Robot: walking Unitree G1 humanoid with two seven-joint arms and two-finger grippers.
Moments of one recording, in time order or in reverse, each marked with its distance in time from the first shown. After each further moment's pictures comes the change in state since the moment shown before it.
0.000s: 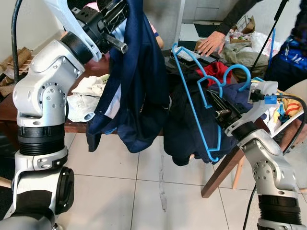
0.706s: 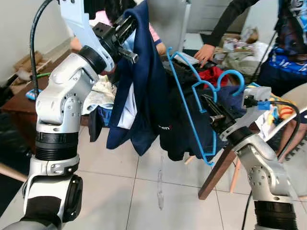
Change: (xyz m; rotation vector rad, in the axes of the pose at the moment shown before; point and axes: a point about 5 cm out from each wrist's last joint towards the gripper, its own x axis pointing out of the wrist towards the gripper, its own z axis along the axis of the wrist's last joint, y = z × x) left arm -0.001 -0.001 -0.022 0.023 0.033 0.090; right arm -0.002 0.011 -0.009 0.016 0.013 0.029
